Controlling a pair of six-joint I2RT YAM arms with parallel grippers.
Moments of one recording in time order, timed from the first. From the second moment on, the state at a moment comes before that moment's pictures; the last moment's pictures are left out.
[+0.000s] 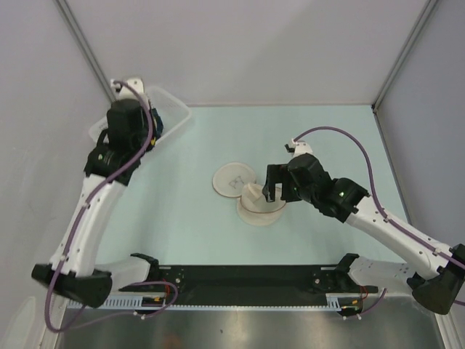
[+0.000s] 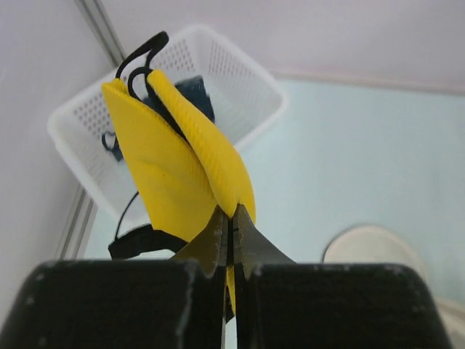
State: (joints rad) left arm -0.27 1.26 1.56 -0.61 -0.39 -0.13; right arm 0.80 1.08 1.07 -0.68 0.22 0.56
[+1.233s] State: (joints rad) left arm -0.85 1.08 0.88 -0.82 -0.41 -0.72; right arm 1.03 1.36 0.96 -0.27 -0.03 0.79
